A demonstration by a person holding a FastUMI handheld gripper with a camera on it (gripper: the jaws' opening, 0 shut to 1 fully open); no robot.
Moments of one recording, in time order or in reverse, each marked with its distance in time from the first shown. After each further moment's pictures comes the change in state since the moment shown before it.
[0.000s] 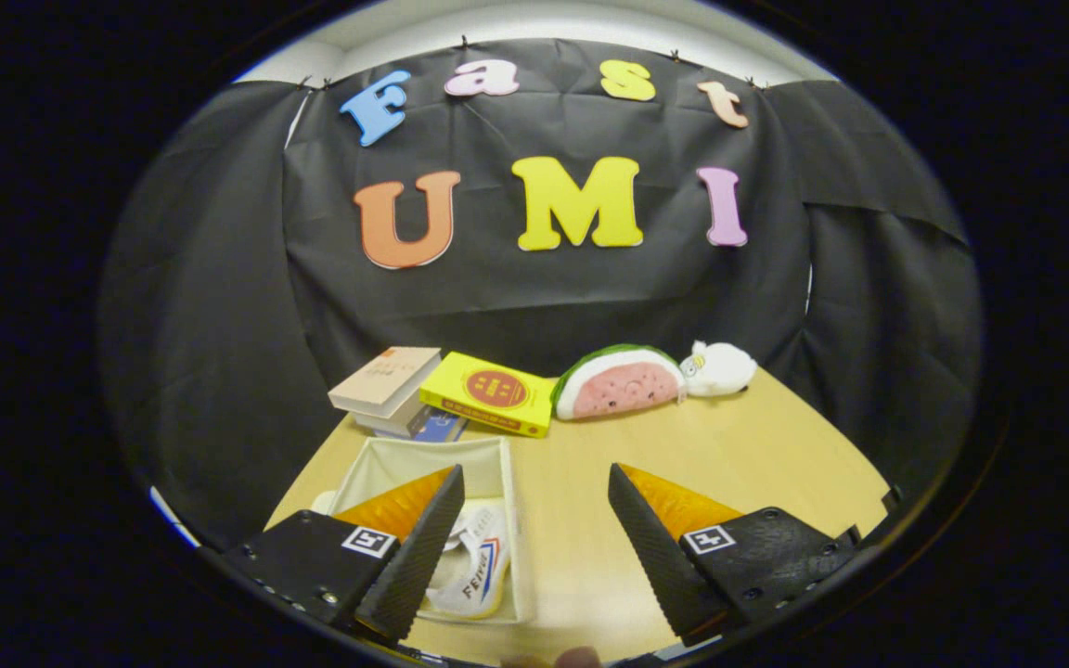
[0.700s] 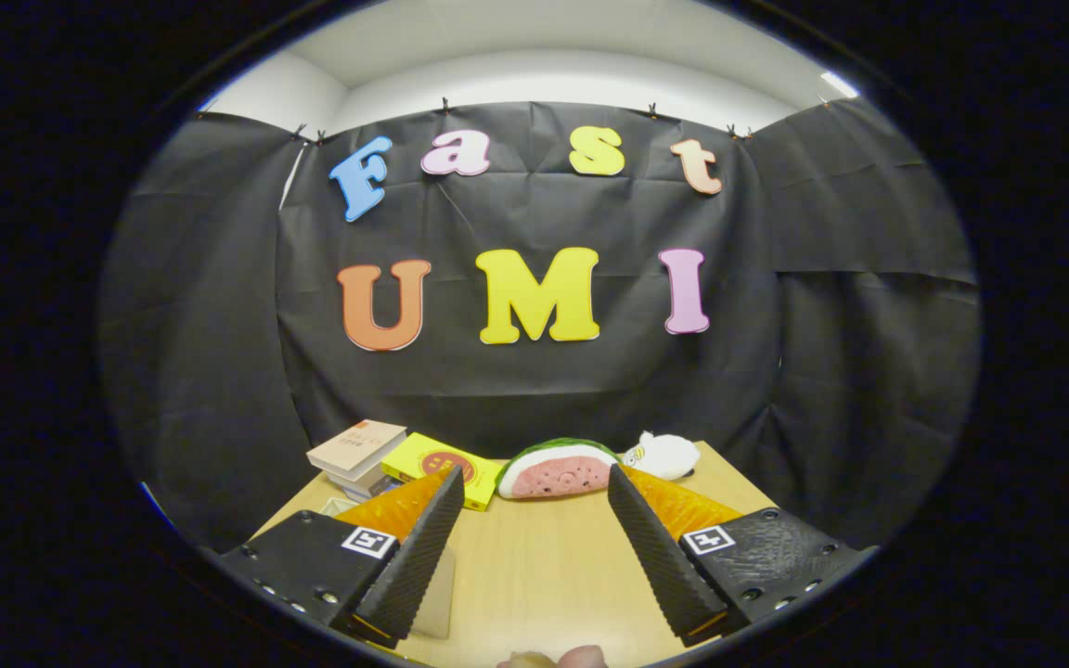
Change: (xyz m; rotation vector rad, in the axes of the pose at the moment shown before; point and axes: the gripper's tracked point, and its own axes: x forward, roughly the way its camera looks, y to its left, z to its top) arm -0.050 -0.114 0.106 -0.020 -0.214 0.003
